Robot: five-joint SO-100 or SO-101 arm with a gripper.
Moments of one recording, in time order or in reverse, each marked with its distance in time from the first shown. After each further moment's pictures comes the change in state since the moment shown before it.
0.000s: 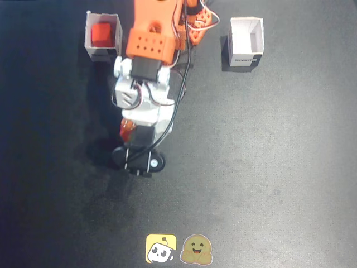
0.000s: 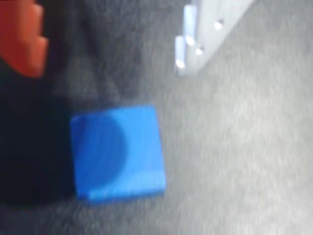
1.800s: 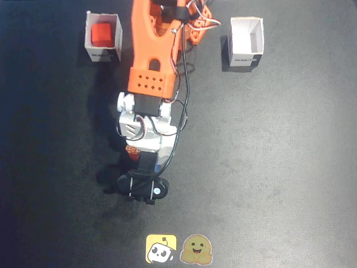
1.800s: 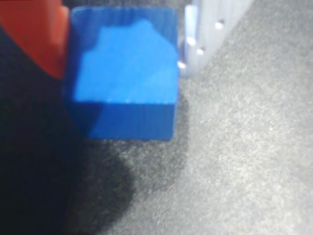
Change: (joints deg) arm -2.1 -17.7 -8.7 -4.5 2.0
